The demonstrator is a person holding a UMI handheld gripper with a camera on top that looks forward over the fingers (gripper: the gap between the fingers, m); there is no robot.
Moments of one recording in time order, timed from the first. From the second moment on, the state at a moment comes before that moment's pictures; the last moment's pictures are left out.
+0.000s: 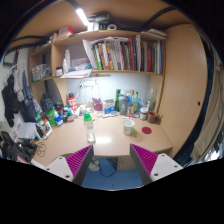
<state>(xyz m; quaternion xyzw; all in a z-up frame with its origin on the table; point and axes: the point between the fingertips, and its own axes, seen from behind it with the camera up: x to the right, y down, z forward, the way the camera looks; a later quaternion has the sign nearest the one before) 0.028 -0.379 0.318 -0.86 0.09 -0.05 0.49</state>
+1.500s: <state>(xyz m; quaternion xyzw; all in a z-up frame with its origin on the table) -0.059 0.052 0.067 -0.79 0.01 0.02 0.61</state>
